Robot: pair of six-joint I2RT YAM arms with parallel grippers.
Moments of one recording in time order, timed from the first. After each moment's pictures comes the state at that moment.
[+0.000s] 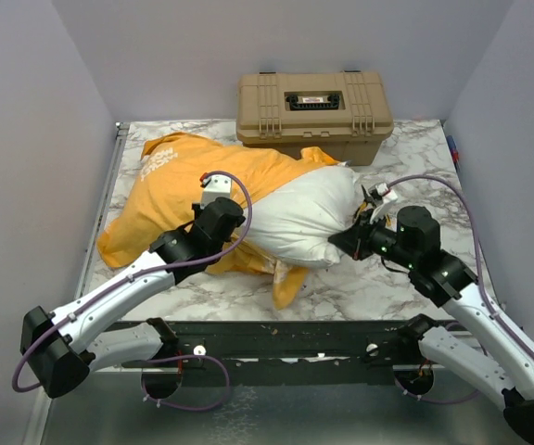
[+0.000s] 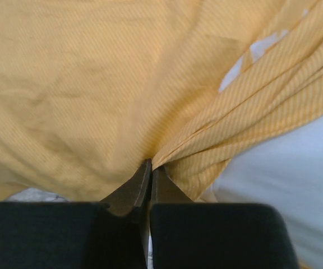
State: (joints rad) left arm -0.81 1.05 0.92 -0.54 -0.67 -0.38; right arm 0.54 0.76 0.70 -0.31 -0.26 0.39
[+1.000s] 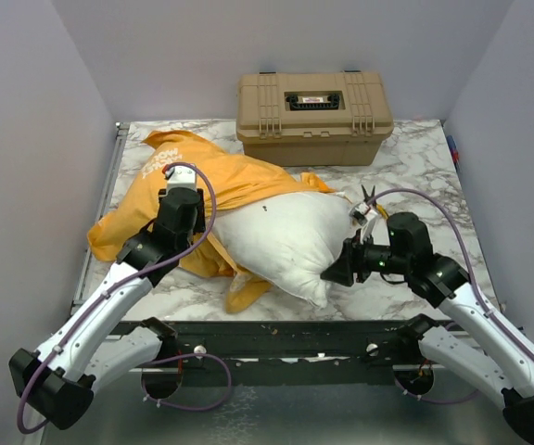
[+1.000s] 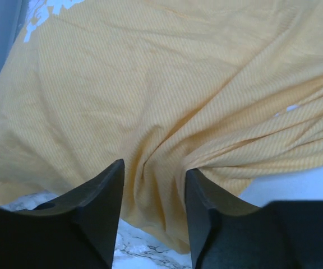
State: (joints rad) left arm -0.54 0.95 0.89 -0.52 -0.58 -0.24; right arm 0.54 0.75 0.65 -0.47 -0.57 0.34
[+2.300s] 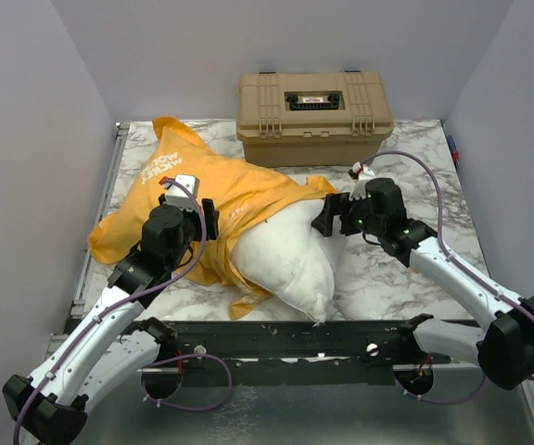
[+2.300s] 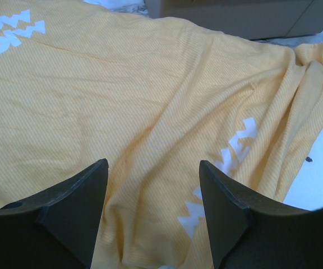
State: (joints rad) left arm -0.53 0.74 0.72 -0.28 -0.28 -0.19; right arm 0.47 1.17 0.80 -0.20 -0.15 0.31
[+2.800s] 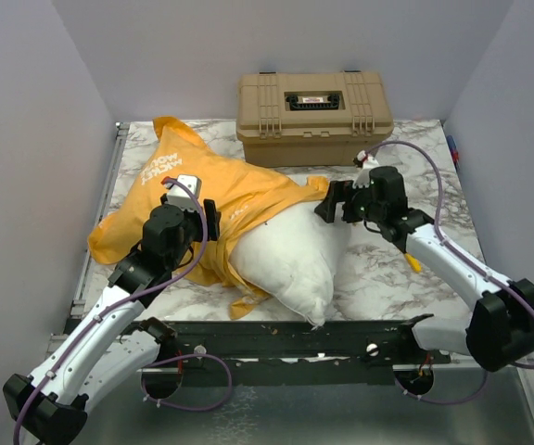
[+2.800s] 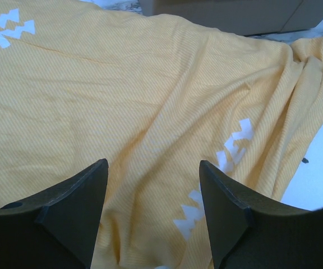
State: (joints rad) left arm -0.53 0.74 0.72 -0.28 -0.25 -0.18; right arm 0.39 1.22 0.86 -0.16 -0.18 0.31
